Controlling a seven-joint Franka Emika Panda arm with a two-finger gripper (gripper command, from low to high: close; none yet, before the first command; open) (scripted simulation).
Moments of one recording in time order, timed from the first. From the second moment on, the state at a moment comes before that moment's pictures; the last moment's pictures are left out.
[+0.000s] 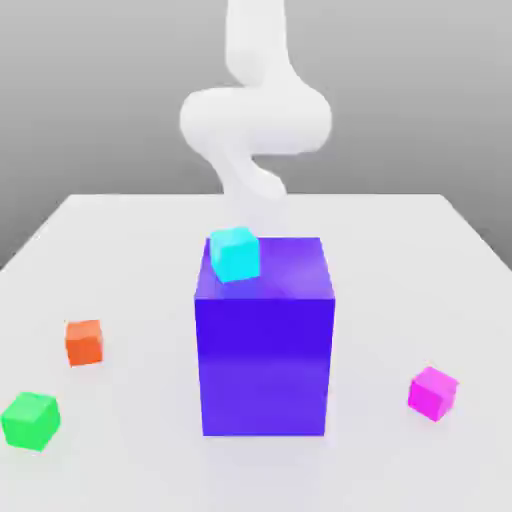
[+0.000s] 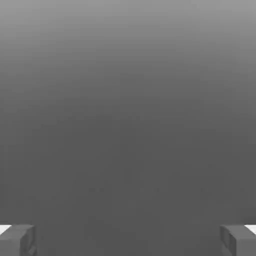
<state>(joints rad) -0.02 -0.71 0.07 -2.33 -0.06 2.34 0.84</state>
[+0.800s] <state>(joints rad) 0.06 0.11 0.50 -2.66 -0.32 2.76 0.95</state>
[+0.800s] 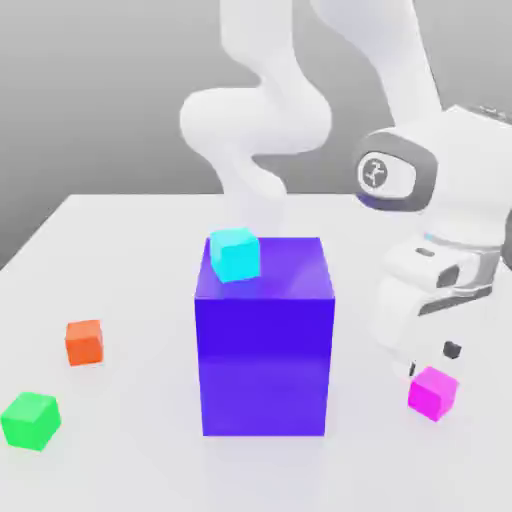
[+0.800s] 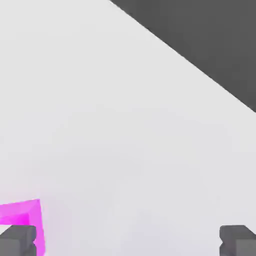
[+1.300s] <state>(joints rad) 0.27 0.37 0.28 -2.63 -0.54 2.95 1.12</state>
